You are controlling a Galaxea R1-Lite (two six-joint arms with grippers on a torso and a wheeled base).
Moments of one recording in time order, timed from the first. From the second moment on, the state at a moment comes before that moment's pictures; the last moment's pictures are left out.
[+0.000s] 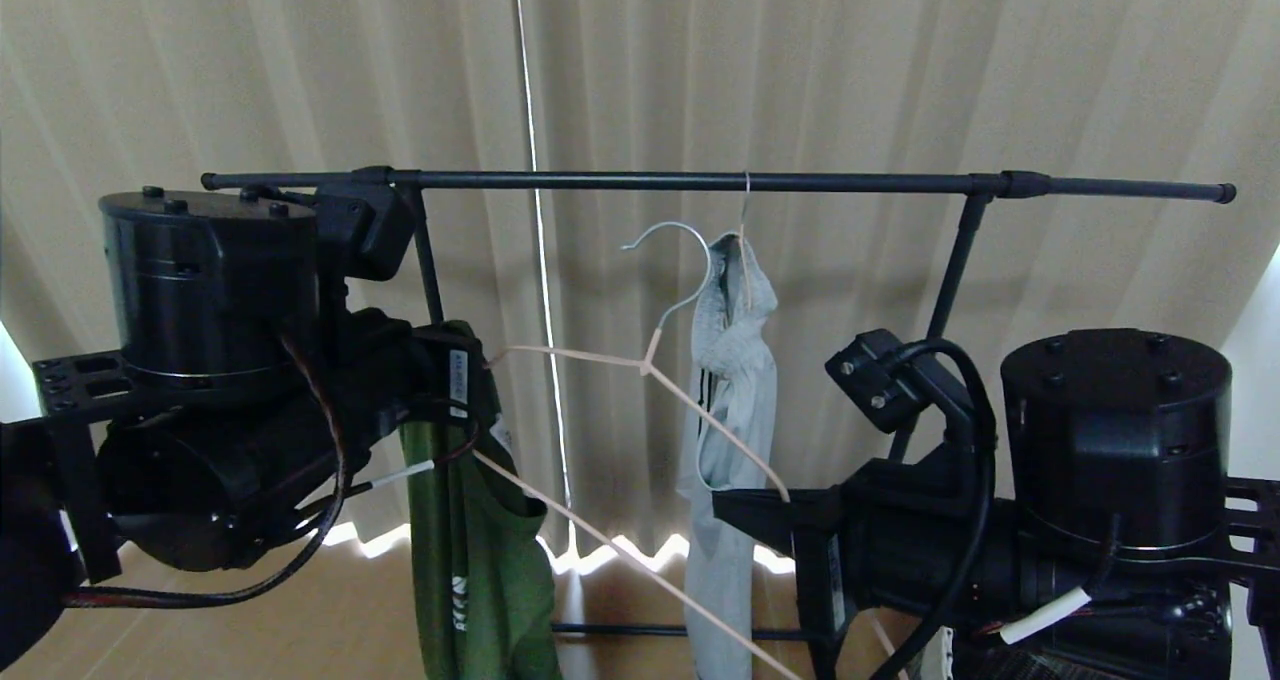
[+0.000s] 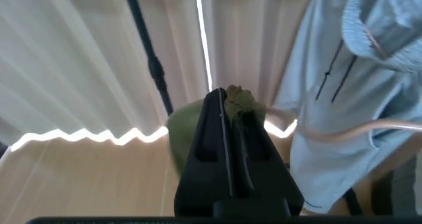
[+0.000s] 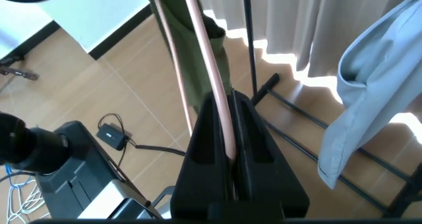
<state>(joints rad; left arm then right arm) -0.64 1.51 -0.84 -0.37 0.49 -0.03 0.87 1.57 -0.74 -0.39 -0.02 0.39</state>
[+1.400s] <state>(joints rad) -0.83 1.37 -0.80 -0.37 0.00 -0.01 0.88 1.62 -0.79 -0.39 -0.02 0.39</state>
